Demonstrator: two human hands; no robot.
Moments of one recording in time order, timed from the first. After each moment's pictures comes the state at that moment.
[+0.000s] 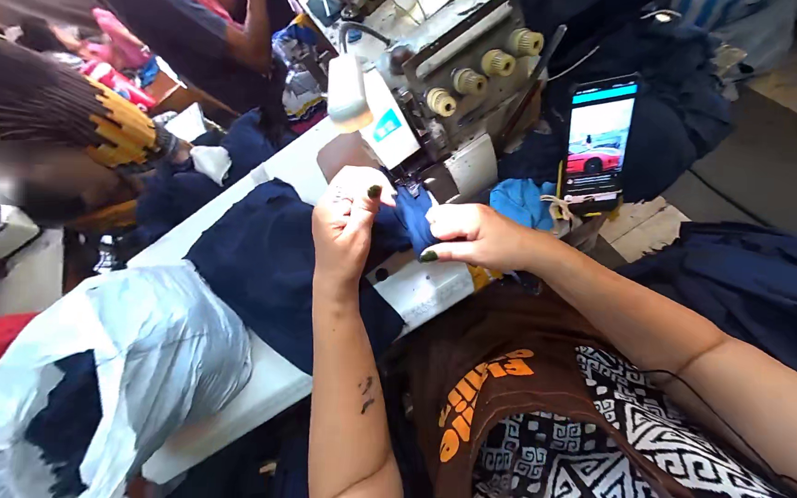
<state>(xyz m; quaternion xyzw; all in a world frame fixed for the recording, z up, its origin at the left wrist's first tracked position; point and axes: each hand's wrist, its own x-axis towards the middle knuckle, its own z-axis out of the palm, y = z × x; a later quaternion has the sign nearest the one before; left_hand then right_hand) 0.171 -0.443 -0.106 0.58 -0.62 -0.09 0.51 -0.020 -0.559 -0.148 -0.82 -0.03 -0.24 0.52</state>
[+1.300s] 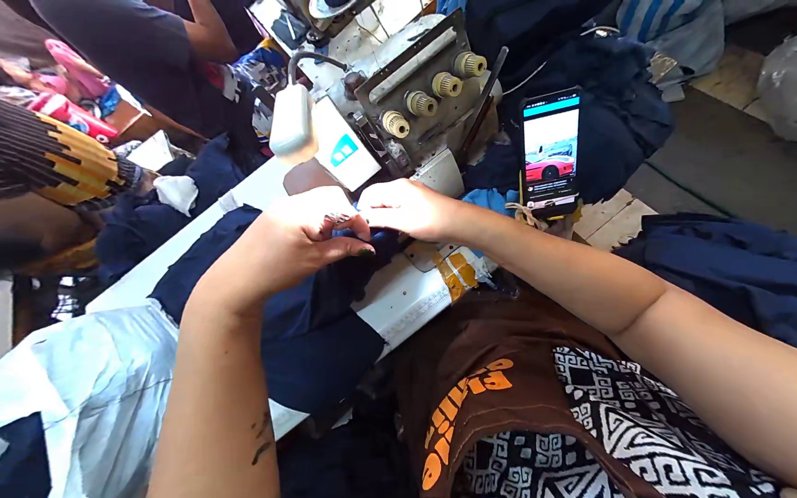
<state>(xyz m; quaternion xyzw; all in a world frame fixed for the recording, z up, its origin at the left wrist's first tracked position) 0.193 -0.456 -0.041 0.56 -0.80 -0.15 0.19 0.024 -0.585 -0.119 -0.80 0.05 -0.20 0.56</state>
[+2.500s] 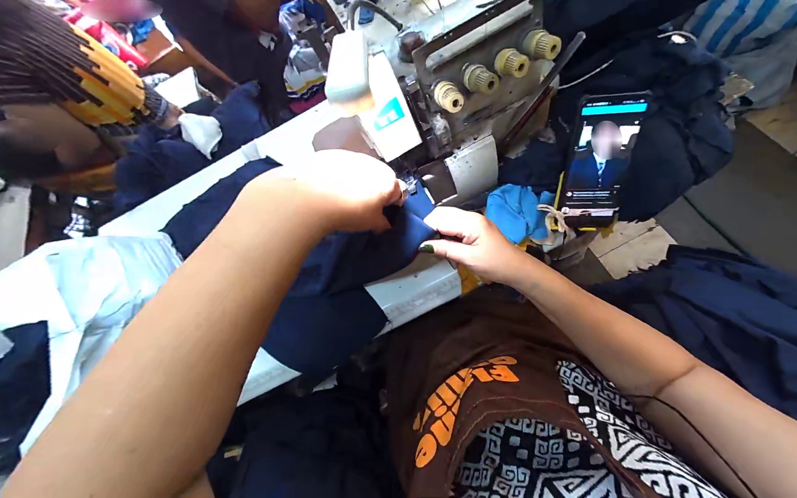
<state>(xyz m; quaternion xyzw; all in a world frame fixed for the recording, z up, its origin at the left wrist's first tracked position) 0.171 -0.495 -0.031 0.59 -0.76 -0.16 -0.21 -0.023 -0.551 -0.176 -0.74 0.03 -0.26 0.62</state>
